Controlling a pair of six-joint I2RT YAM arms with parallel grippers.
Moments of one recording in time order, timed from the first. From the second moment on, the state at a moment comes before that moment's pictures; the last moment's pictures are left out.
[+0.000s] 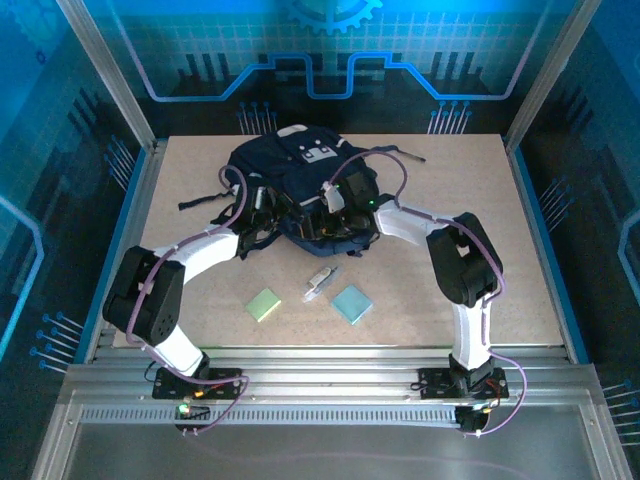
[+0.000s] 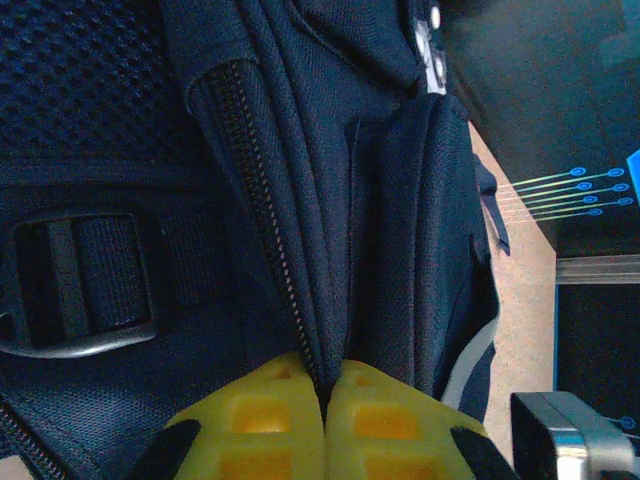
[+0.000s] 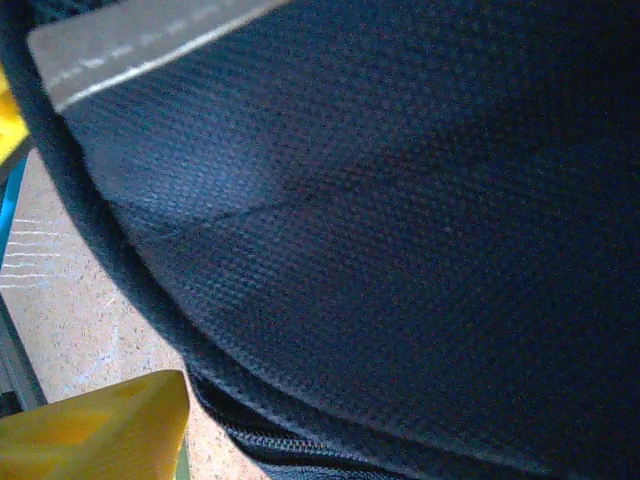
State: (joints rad) left arm -0.34 1.62 0.95 0.11 0.04 -1.07; right arm 0.56 2.00 1.38 -0.28 -0.50 0.40
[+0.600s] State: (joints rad) left arm -0.34 1.61 0.91 0.17 0.00 -1.11; right arm 0.58 1.93 1.13 0.19 -0.58 0.71
